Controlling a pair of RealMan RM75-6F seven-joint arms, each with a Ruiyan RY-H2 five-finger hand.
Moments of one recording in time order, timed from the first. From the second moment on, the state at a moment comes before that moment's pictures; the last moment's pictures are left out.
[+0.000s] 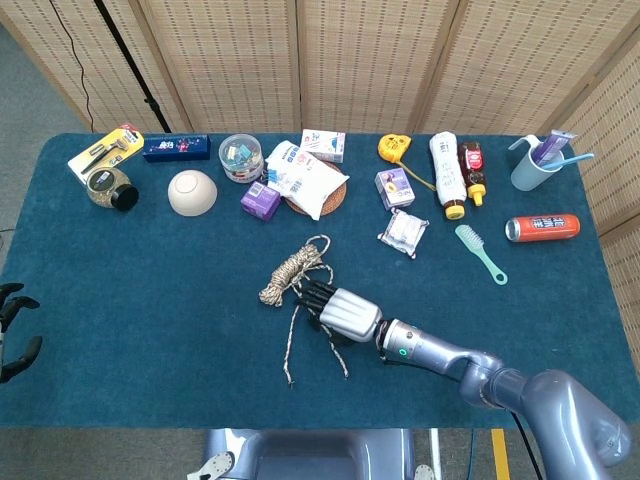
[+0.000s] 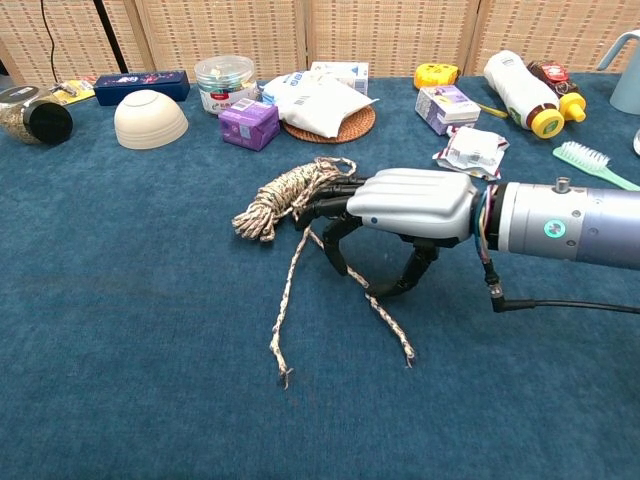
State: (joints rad) left arm -0.03 -0.95 -0.06 -1.98 1.43 1.58 0.32; right arm 0.95 -1.76 -0.11 -0.88 -1.86 1.09 0.42
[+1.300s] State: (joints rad) left arm -0.04 -0.94 -0.06 -1.99 1.42 1.55 0.32; right arm 0.96 -1.78 -0.15 -0.85 -1.84 1.07 0.41
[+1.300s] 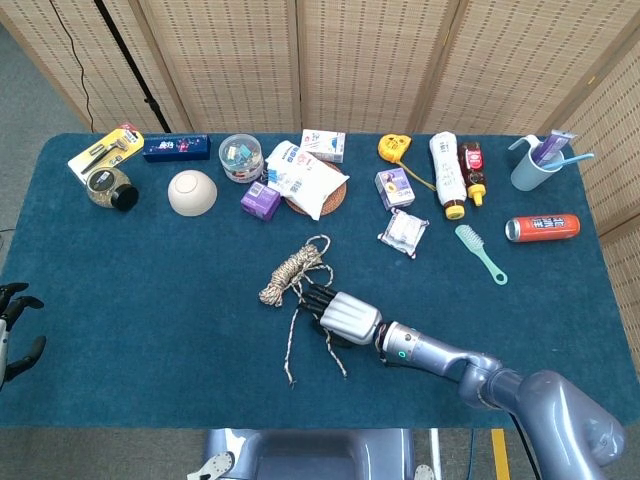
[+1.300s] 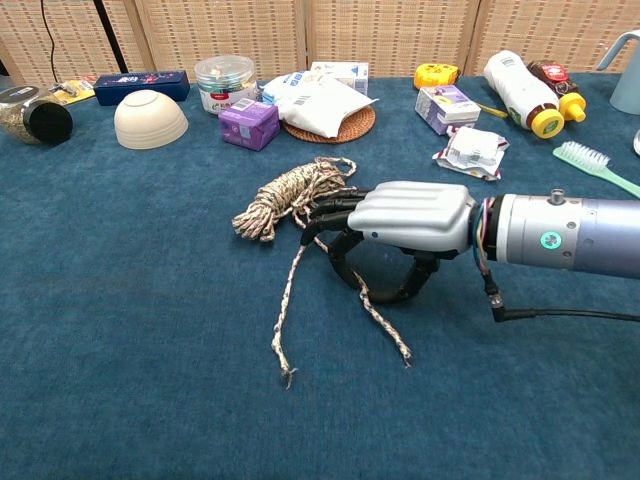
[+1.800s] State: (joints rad) left arm -0.04 -0.94 -0.06 -1.99 1.43 1.55 0.31; right arm 0.95 -1.78 -0.15 -0.86 -1.82 1.07 0.41
